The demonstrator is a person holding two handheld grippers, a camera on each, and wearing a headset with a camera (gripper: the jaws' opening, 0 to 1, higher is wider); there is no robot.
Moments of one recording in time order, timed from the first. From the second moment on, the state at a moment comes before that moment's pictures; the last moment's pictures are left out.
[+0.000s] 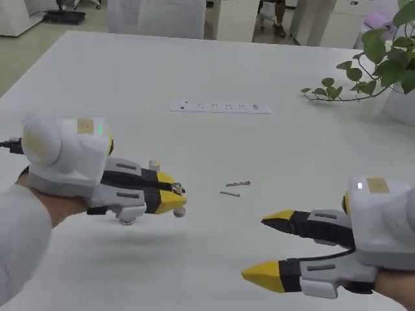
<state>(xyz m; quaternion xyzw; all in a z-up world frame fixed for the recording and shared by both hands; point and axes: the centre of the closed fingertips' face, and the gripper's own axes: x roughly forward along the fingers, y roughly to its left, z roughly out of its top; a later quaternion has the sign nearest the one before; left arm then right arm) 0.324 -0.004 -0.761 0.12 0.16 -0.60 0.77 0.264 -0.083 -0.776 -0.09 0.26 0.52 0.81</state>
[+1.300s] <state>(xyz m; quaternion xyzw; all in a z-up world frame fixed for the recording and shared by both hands) 0.306 -0.015 -0.829 0.09 0.19 -0.57 0.79 0.263 -0.089 -0.783 -0.08 0.27 0.52 0.81</state>
